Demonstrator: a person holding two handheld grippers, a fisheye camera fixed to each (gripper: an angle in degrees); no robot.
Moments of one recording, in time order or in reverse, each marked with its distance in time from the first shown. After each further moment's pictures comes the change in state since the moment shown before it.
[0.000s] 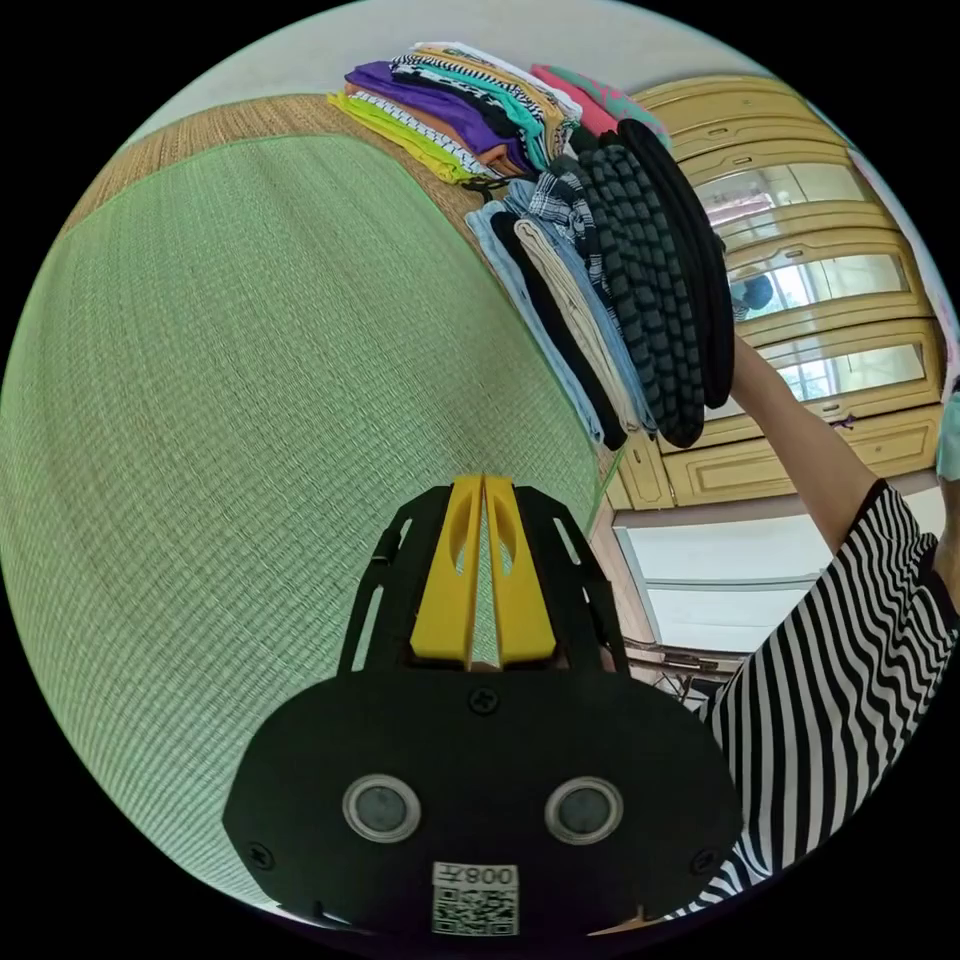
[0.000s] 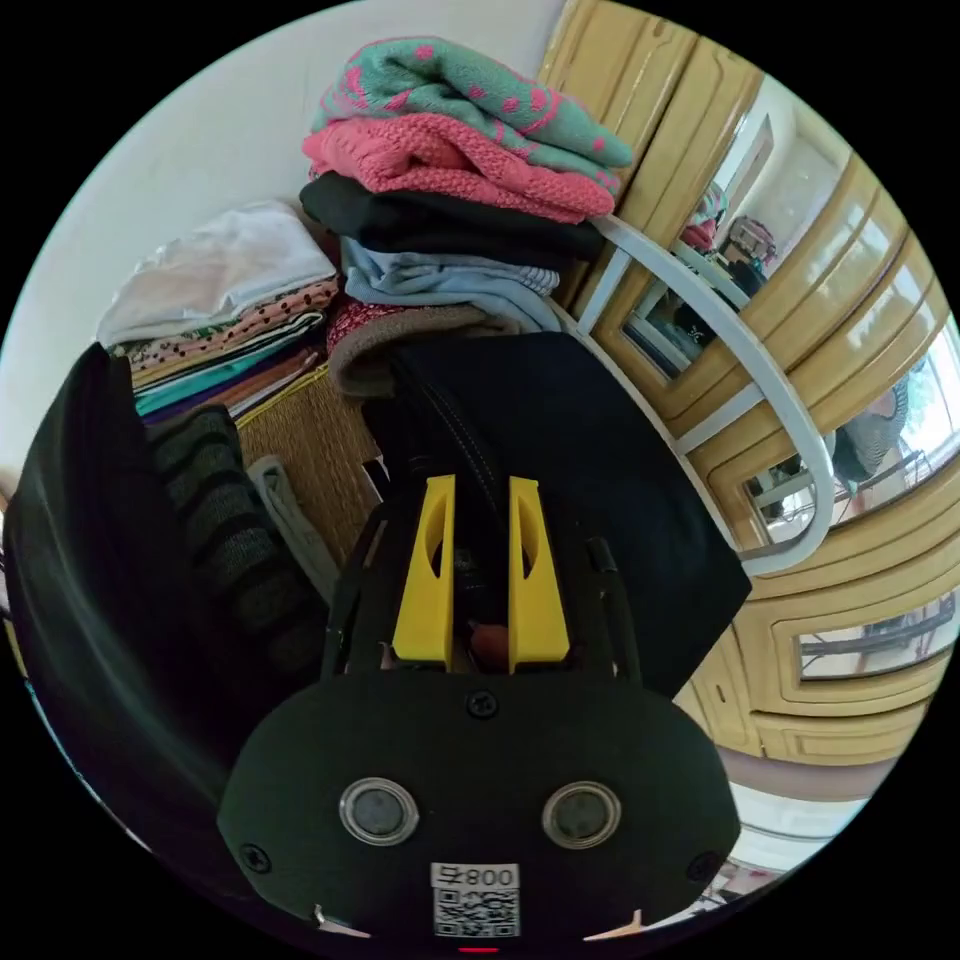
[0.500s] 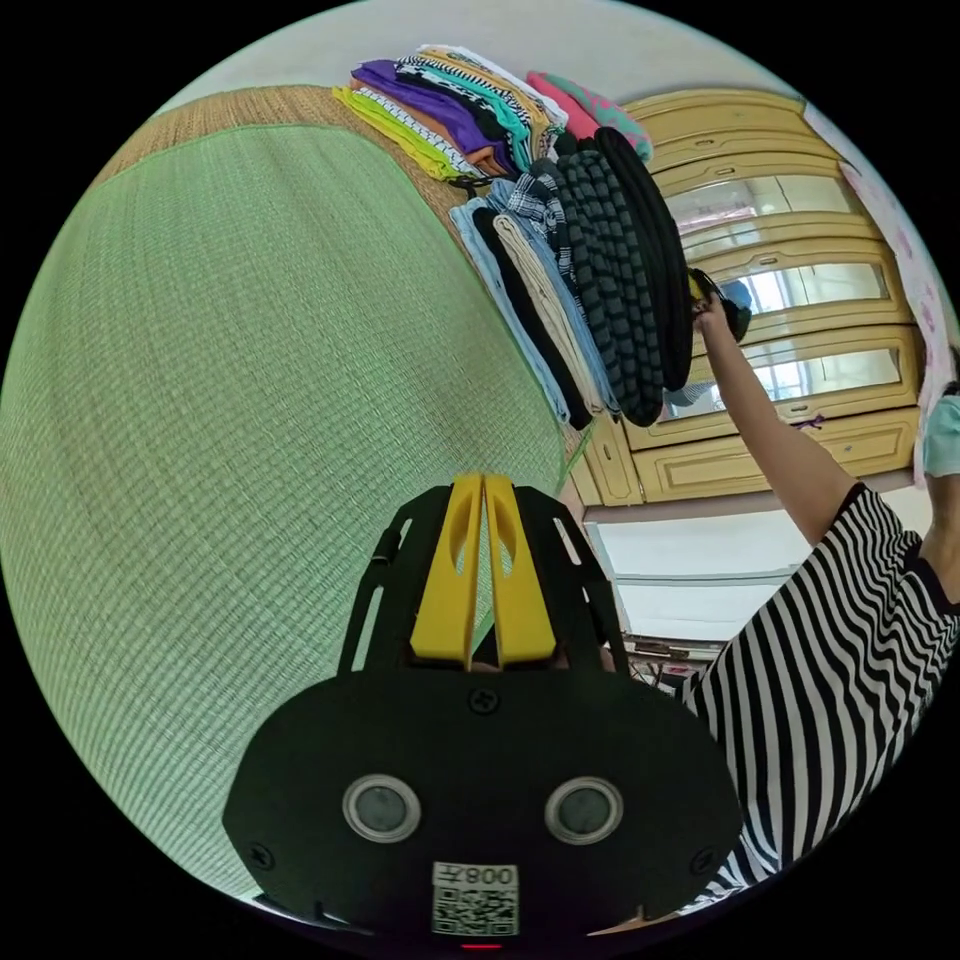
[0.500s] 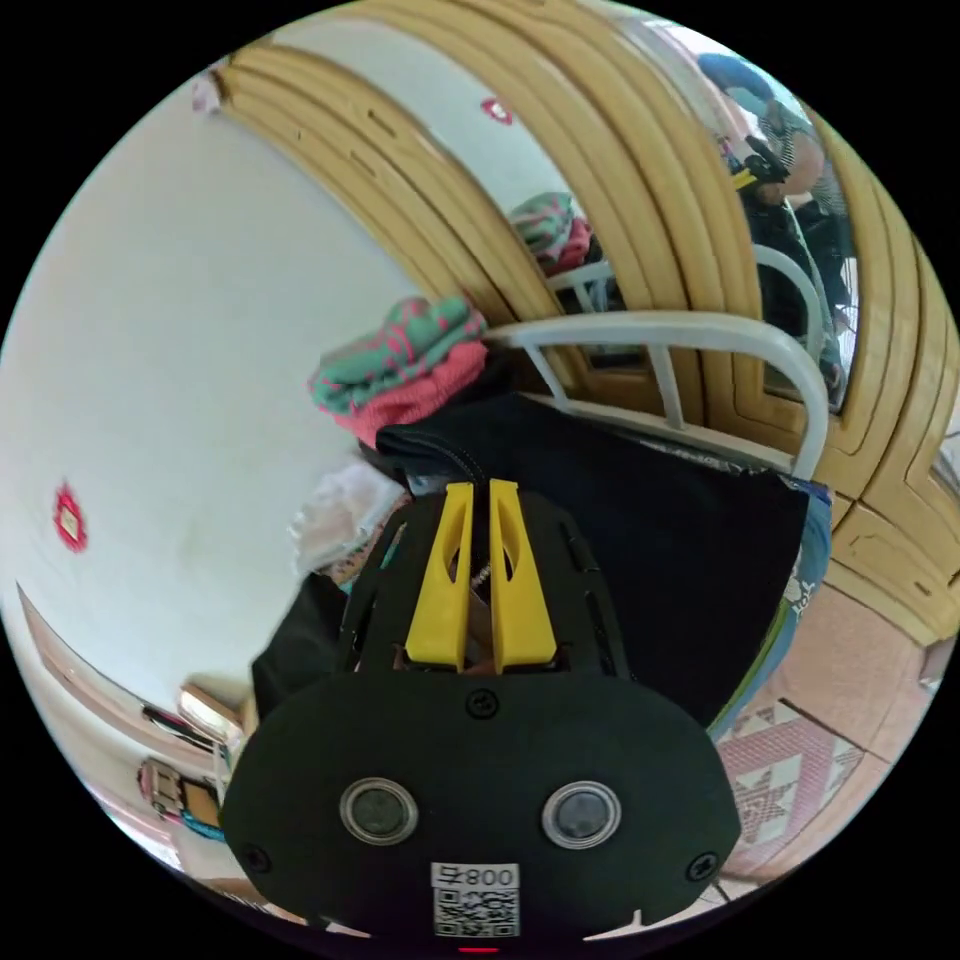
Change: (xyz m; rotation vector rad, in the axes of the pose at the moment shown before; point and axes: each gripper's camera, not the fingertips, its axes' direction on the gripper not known) left arm 0.025 0.099 -0.096 0.016 0.096 -0.031; right arm 0.194 0.111 -0.092 0.385 -0.569 0.513
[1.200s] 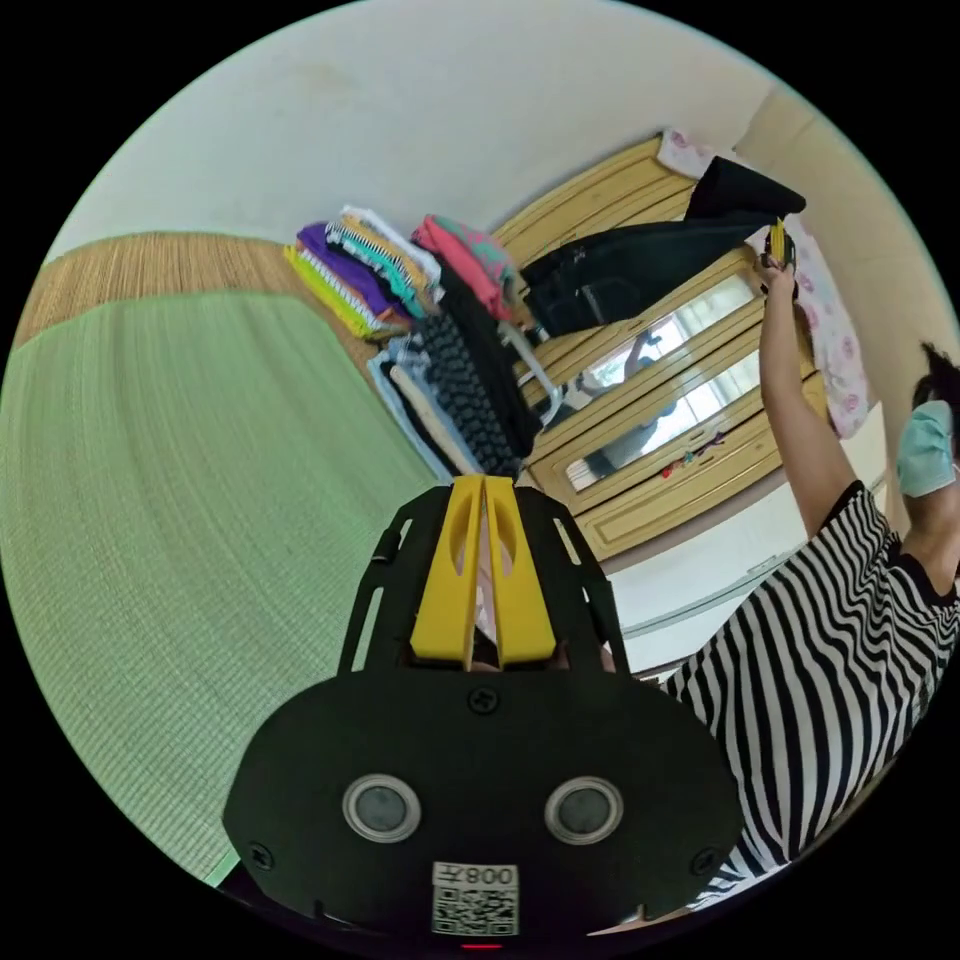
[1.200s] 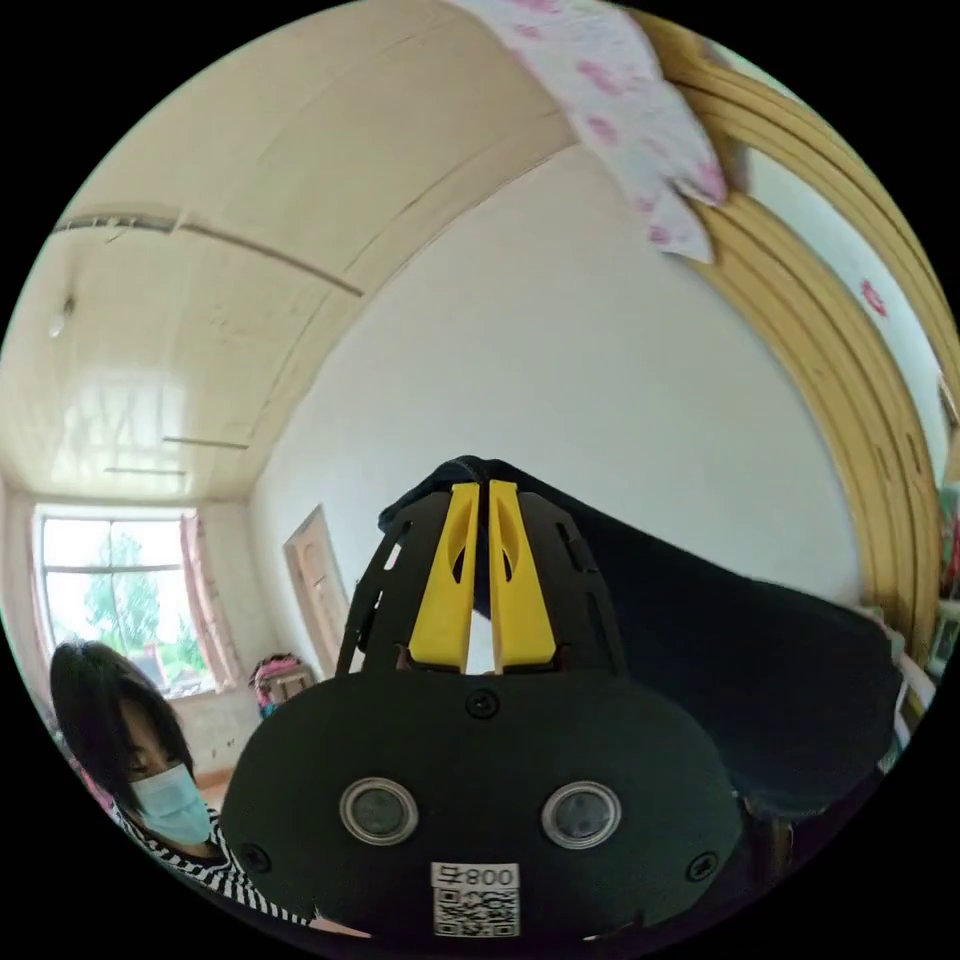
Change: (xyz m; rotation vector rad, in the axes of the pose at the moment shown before) left arm 0.152 0.202 -0.199 0.416 0.145 0.191; right arm -0.296 0.004 -0.304 0.260 -0.981 -0.518
